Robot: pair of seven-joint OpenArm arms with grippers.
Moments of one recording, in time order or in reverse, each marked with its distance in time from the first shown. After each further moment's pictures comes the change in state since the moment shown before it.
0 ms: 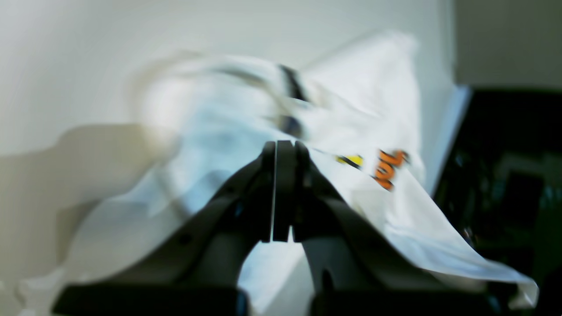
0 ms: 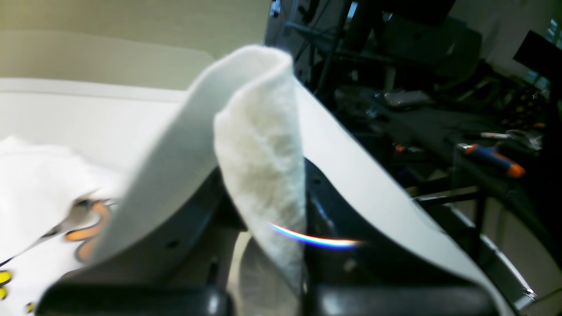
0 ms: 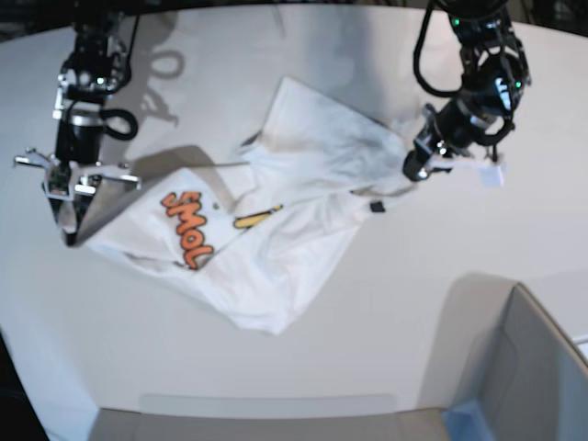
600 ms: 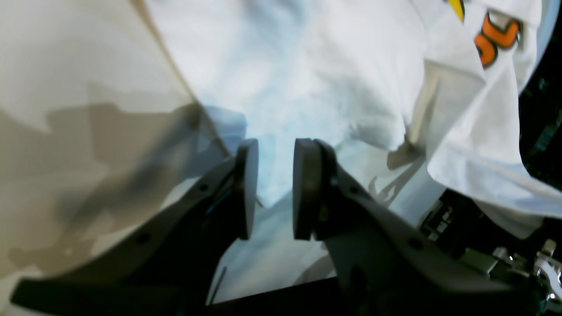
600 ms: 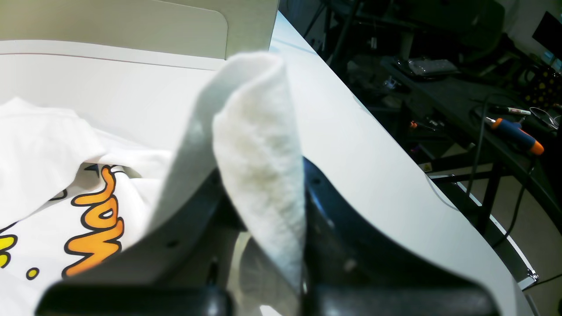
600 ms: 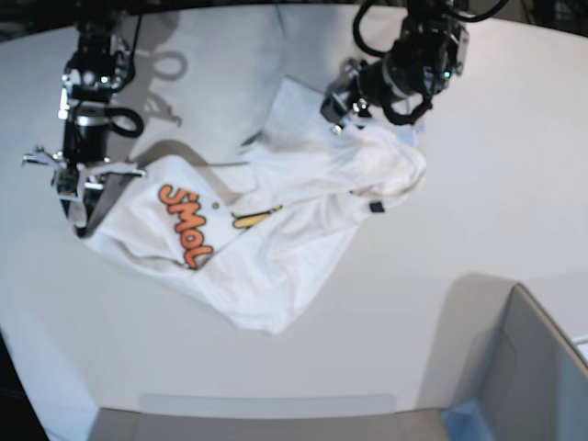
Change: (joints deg) left arm 4.7 -1.1 25.0 -0.2 1.2 20.0 -5.7; right arm -0.3 0.2 -0.2 -1.0 0.0 0.3 -4.9
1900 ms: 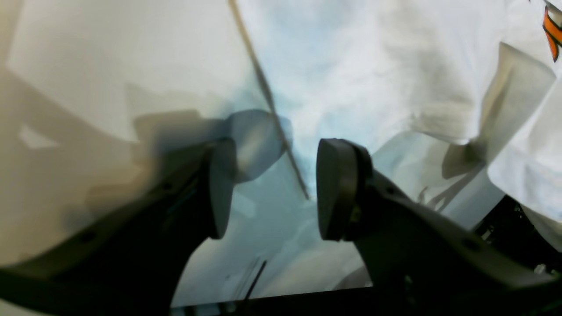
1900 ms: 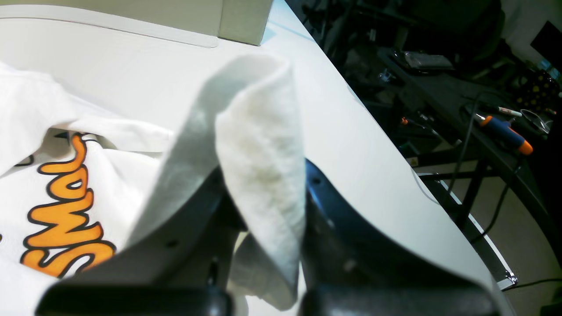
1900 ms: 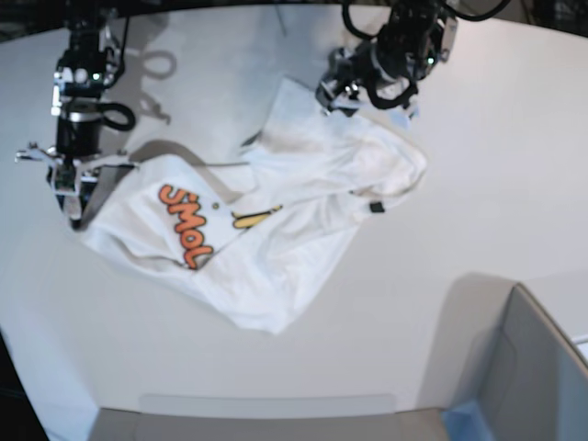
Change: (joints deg) left arm 2.9 0.8 2.5 0.0 7.2 1.4 0.7; right arm -1.6 3.8 0.2 -1.9 0.0 0.0 0.1
